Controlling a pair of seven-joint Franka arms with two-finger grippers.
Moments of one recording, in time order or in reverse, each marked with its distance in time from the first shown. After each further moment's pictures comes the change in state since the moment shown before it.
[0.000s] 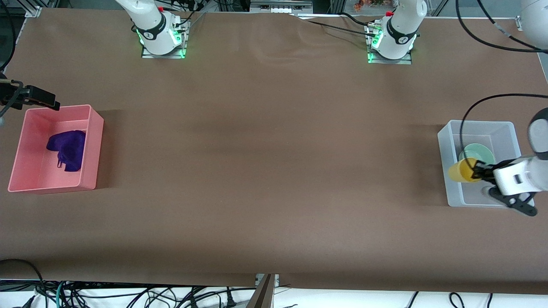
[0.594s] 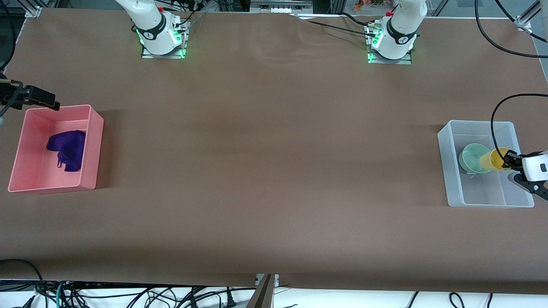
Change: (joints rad) left arm 0.187 0.028 0.008 -0.186 0.148 0.204 0.197; right arm -0.001 0.000 0.000 0.000 0.000 0.000 0.000
